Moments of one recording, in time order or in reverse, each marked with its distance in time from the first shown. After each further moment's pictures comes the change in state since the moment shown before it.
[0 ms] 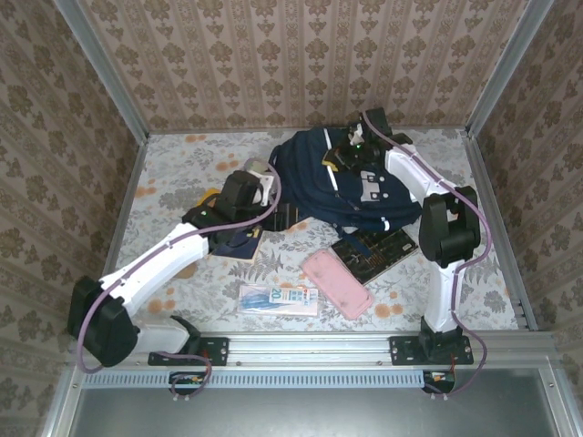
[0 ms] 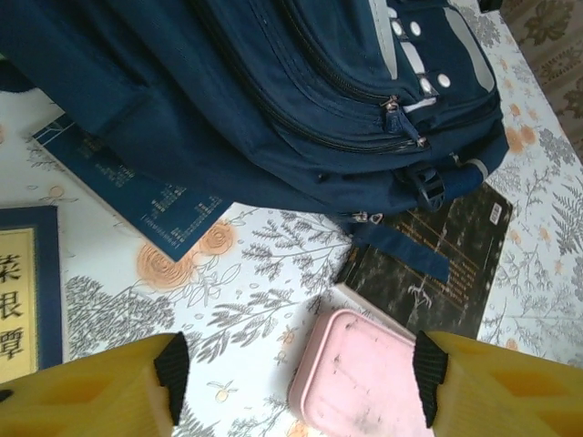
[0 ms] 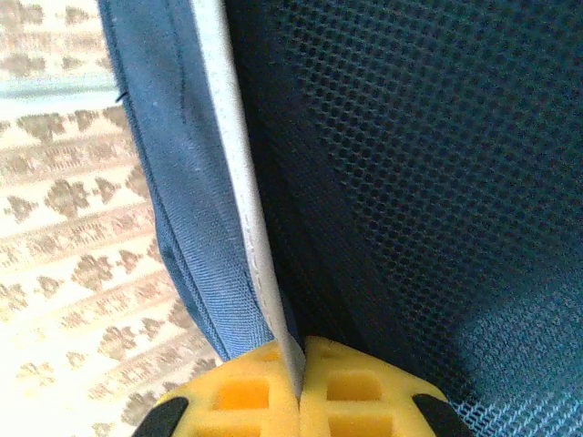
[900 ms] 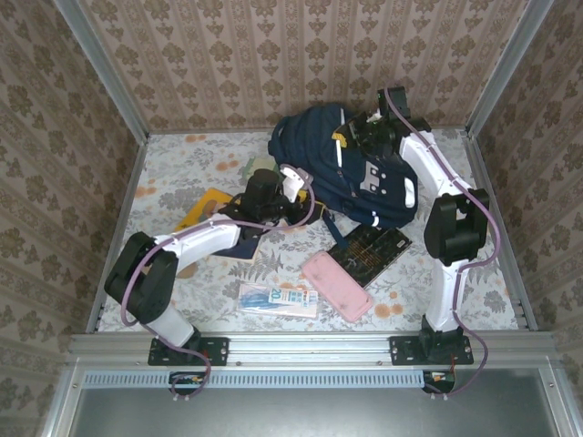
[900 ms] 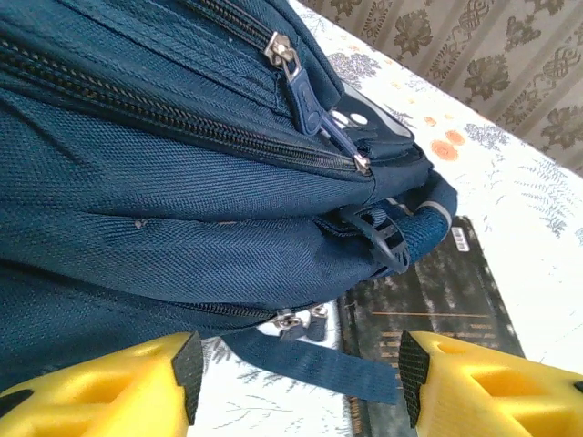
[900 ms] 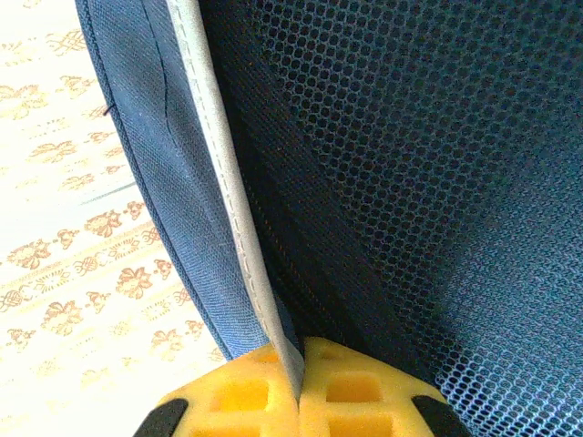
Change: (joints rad) left arm -0.001 0.289 -0.074 0.620 0.210 0.344; right arm -0.072 -0.001 0.164 -0.040 -0.077 0.290
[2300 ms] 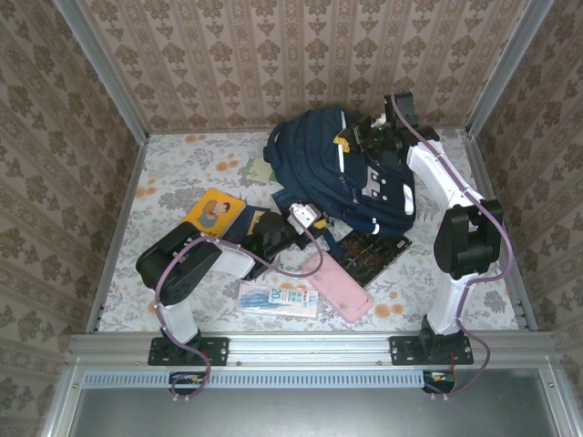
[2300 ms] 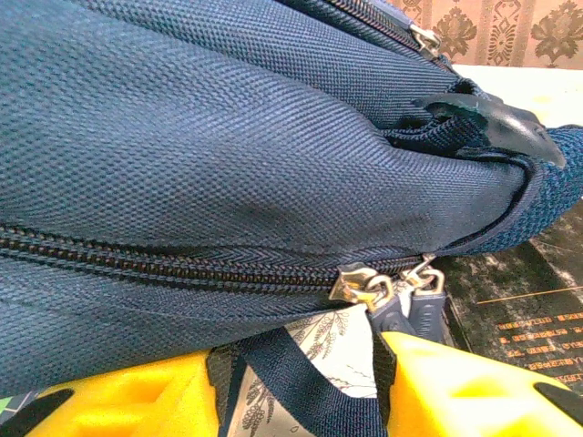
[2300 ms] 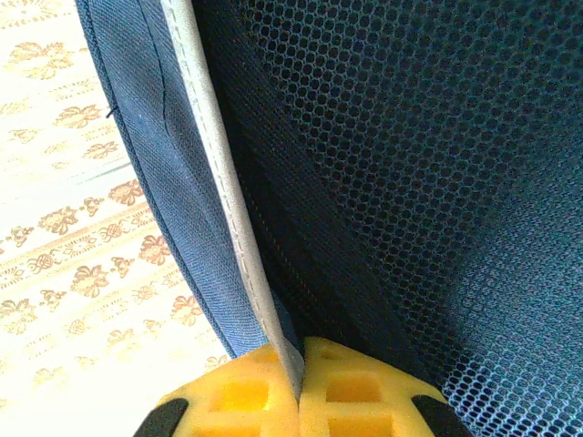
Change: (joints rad) left arm -0.124 0.203 -0.312 0.776 -0.271 0.262; right arm -0.003 -0.146 -0.177 0.080 -0.048 0.050
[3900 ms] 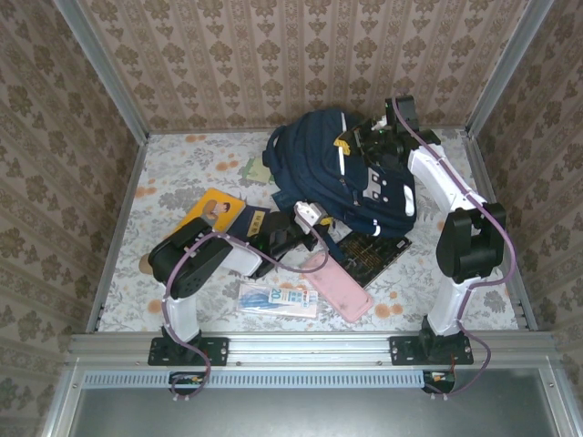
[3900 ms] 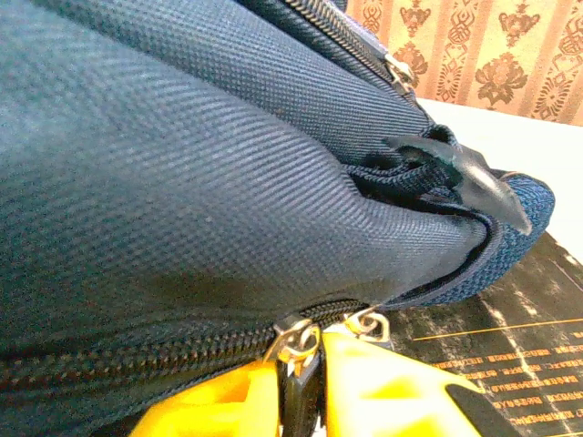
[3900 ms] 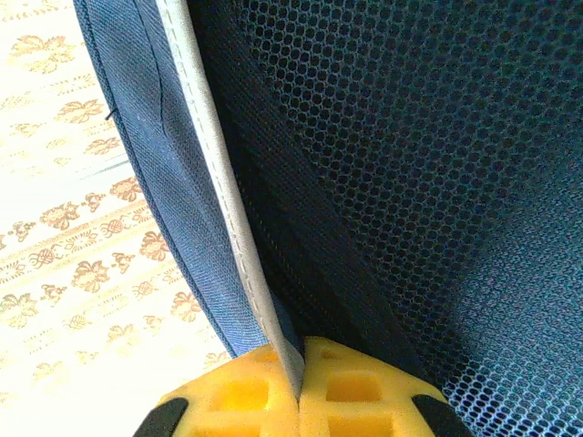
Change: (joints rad) left arm -0.019 0.084 0.056 0.050 0.078 -0.139; right arm 0.005 -0.036 -0.060 0.036 0.002 0.006
